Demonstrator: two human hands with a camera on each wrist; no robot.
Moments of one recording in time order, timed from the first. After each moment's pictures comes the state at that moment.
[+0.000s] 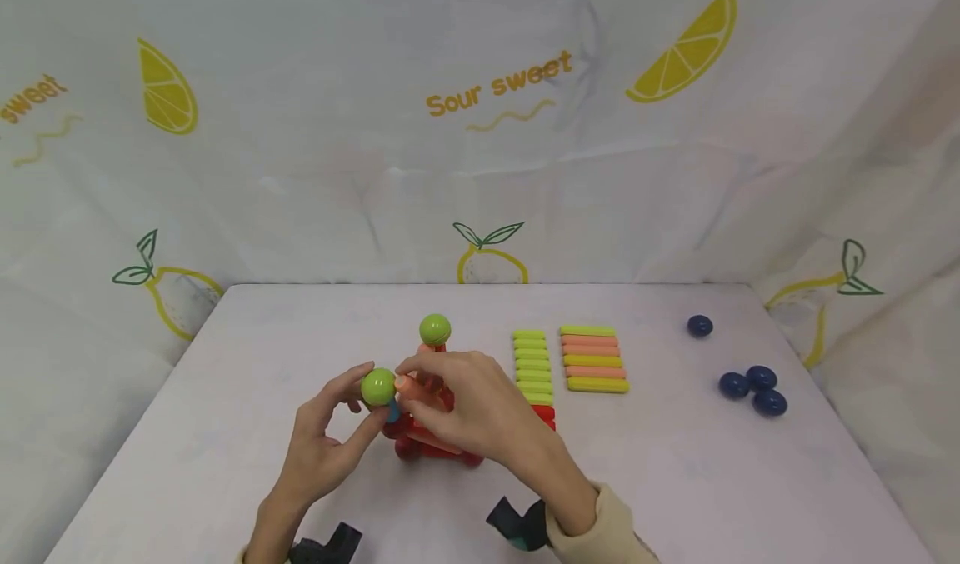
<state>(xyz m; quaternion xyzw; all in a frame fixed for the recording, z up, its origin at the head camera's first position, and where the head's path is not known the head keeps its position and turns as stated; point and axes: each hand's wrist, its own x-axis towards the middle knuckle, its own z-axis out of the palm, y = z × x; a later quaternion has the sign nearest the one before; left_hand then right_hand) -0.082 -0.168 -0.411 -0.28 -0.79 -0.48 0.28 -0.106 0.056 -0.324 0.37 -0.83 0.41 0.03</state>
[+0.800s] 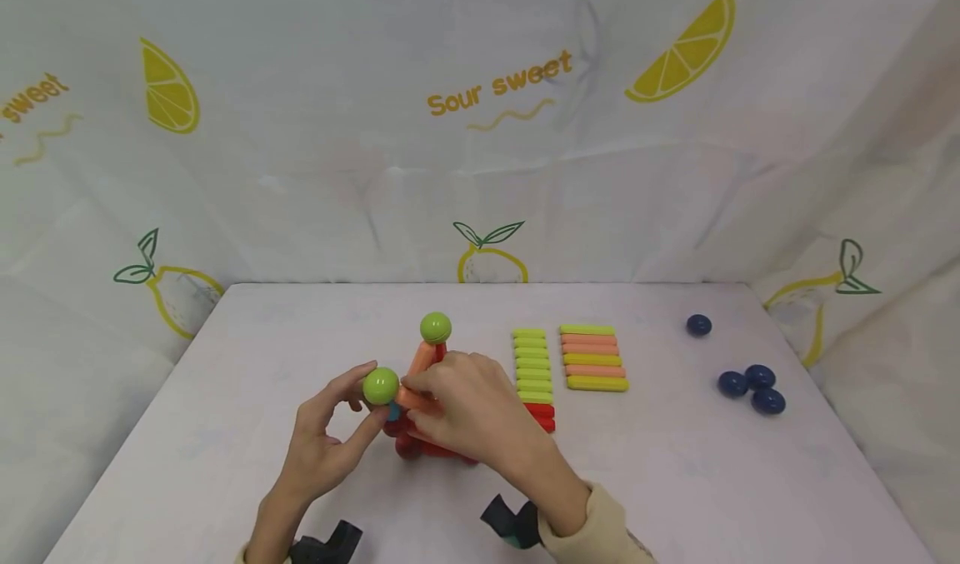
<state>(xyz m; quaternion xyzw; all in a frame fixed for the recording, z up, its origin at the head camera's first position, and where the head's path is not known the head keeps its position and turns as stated) -0.082 -0.168 -0.411 -0.28 -0.78 -0.48 0.28 -0.100 0.051 -0.326 0.37 -0.89 0.26 0.07</state>
